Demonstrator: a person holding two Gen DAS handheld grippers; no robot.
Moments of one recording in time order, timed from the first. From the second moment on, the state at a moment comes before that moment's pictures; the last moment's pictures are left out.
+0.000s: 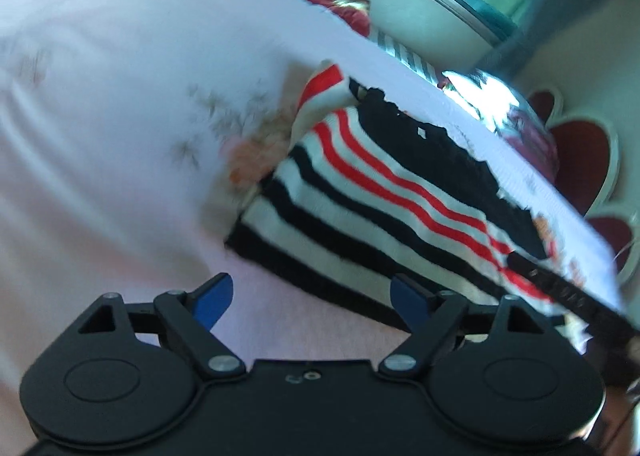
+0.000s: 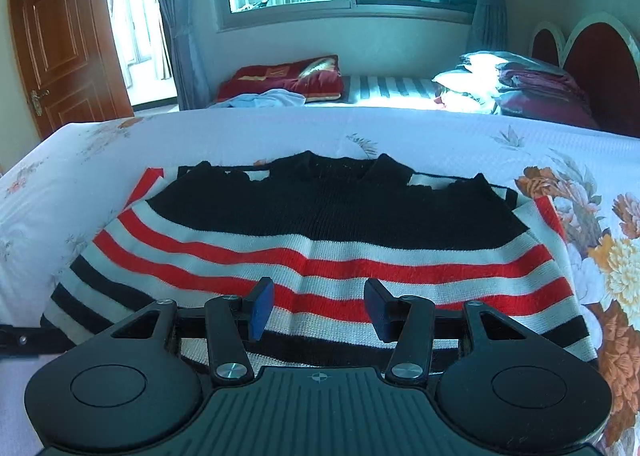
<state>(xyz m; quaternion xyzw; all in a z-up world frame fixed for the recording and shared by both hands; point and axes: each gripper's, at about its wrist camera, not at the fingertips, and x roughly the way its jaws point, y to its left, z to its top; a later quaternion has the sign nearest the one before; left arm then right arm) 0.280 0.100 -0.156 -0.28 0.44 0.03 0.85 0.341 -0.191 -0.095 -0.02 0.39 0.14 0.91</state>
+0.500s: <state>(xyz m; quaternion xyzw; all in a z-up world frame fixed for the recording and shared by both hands) 0.337 0.103 -0.198 -0.41 0.33 0.04 0.85 0.358 -0.184 -0.125 -0.04 0.40 0.12 0.91</state>
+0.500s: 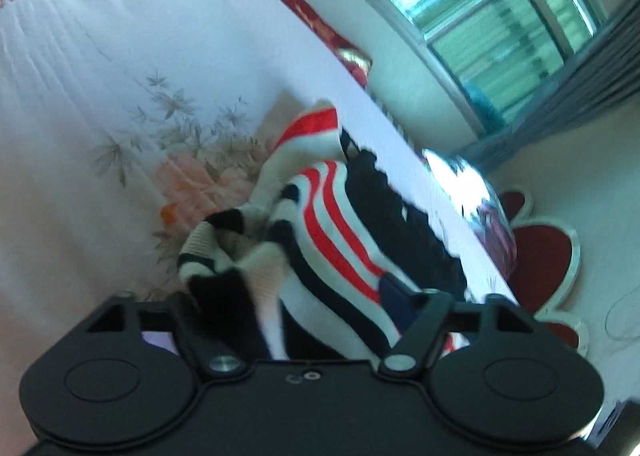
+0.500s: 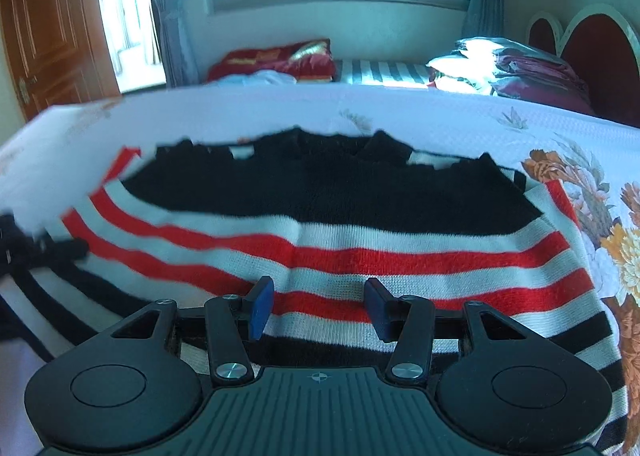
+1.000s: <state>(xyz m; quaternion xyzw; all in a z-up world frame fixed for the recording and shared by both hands) 0.335 0.099 -0.177 -0.38 0.30 0.01 0.88 0.351 -0.171 -0.140 -0.08 0.38 0.10 0.92</state>
